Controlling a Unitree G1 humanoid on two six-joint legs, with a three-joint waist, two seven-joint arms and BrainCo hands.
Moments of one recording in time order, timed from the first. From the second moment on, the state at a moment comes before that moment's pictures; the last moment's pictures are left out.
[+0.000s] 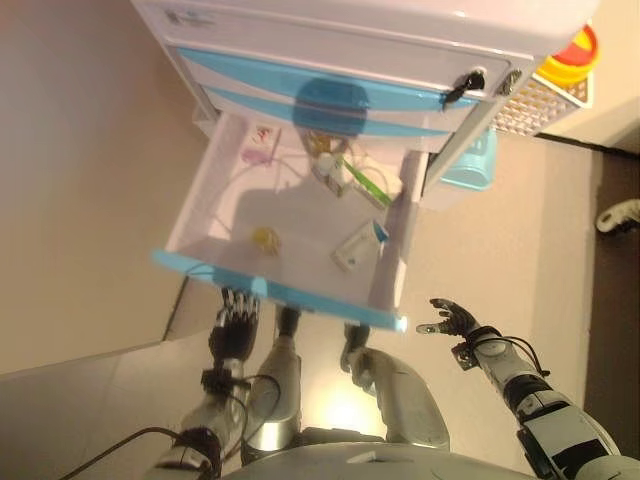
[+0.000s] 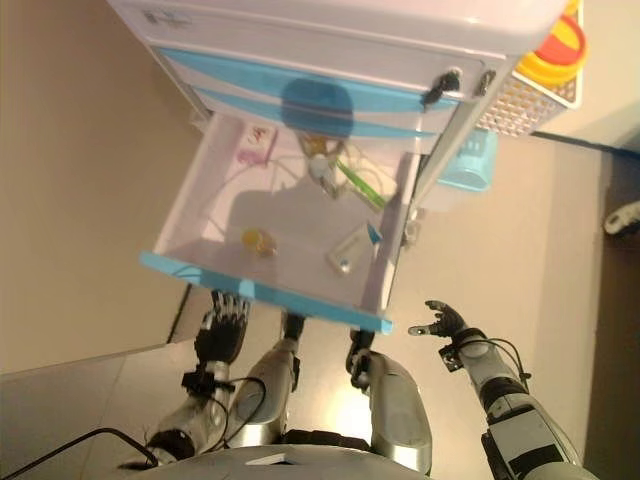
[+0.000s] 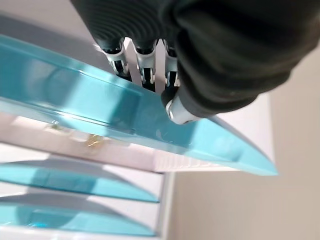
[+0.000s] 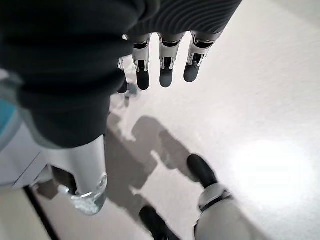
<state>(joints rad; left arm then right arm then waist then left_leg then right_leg) -0.04 0.11 0.03 1.06 -1.81 0.24 -0.87 -0.30 -0.42 0.27 1.15 0.01 -0.13 0.09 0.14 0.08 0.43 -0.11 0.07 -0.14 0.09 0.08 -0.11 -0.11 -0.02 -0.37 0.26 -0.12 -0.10</state>
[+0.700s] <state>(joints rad) 0.09 0.28 0.14 1.35 -0.58 -0.20 0.05 -0.08 -0.32 0.14 1.29 -0.06 -0.16 -0.16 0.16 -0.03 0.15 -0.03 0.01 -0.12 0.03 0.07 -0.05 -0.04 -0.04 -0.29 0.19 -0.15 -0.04</state>
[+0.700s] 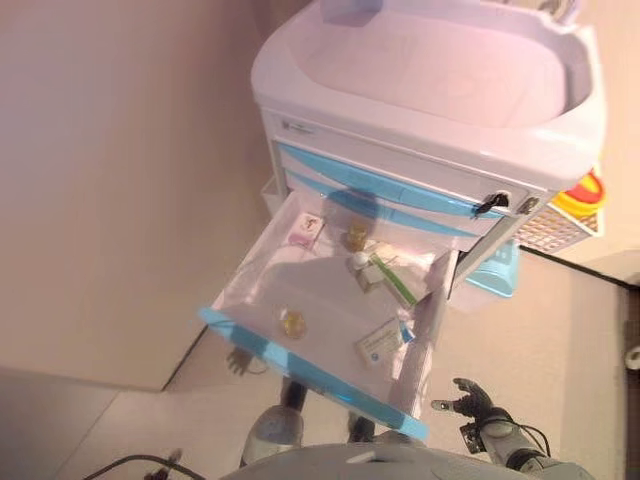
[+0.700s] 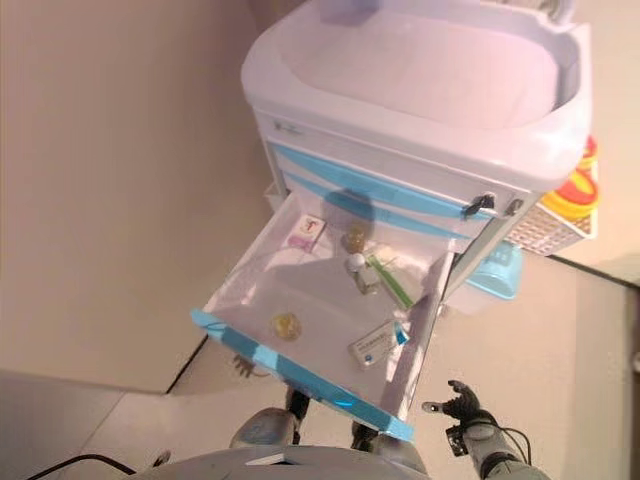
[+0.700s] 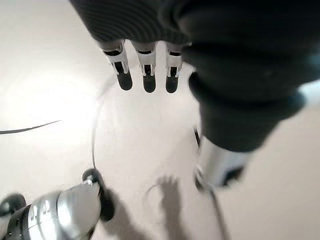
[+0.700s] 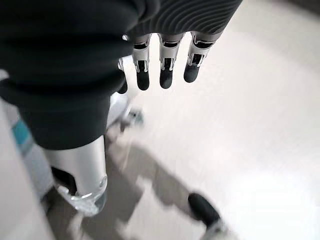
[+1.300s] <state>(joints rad) 0.09 0.27 -0.20 1.19 -0.12 -0.15 0.09 0.02 -0.53 0.05 0.14 -0.41 -0.24 -0.66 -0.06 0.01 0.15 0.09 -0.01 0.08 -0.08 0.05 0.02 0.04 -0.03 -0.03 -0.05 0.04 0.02</state>
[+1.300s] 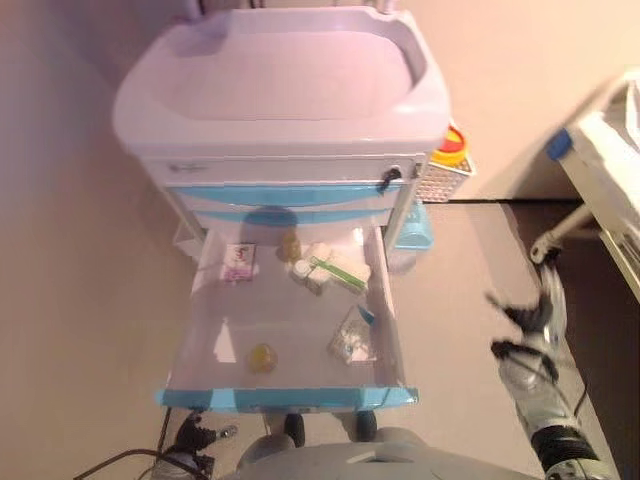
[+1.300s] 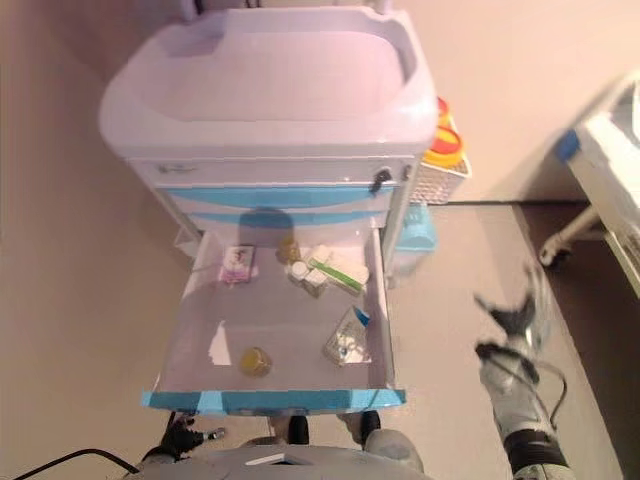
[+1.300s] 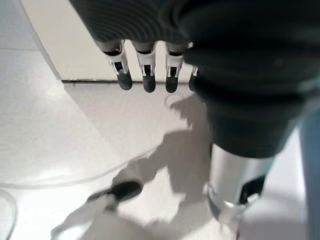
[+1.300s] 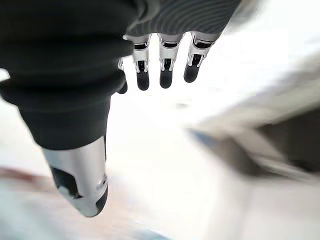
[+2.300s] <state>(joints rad) -0.01 0.36 -0.22 1.20 -0.13 -0.05 -0.01 -0.65 -0.51 0.77 0.65 -0.69 -0.30 0.09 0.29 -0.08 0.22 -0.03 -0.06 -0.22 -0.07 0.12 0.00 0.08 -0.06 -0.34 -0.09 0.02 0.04</state>
